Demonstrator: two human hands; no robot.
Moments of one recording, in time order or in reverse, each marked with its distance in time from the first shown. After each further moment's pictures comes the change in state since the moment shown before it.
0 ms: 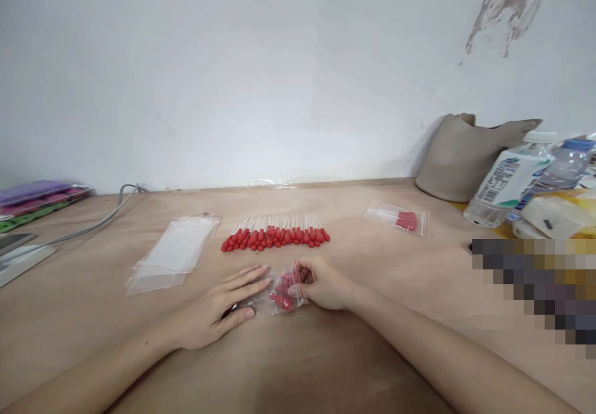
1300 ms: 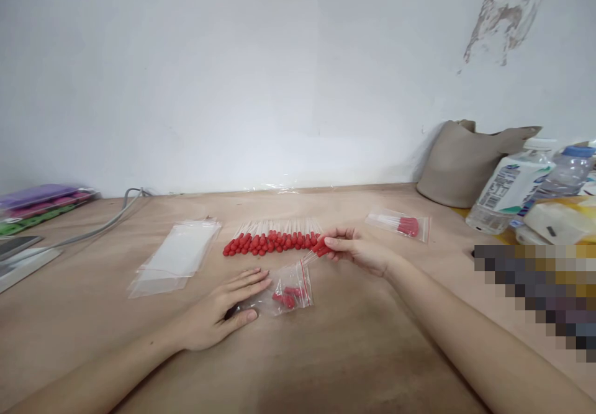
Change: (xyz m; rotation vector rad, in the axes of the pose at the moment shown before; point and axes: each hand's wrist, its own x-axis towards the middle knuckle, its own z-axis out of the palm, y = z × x) left_hand 0.002 -0.002 0.002 -0.034 0.054 -0.028; right_hand -0.006 -0.011 -0.073 0.355 0.202 0.059
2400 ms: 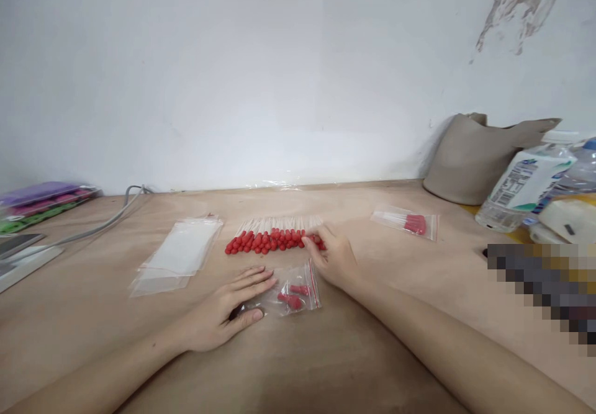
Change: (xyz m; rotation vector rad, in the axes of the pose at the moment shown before) left_hand 0.003 -0.001 0.005 0.015 -0.005 -0.011; right_hand 0.023 0.037 0.045 -0.888 0.446 -0.758
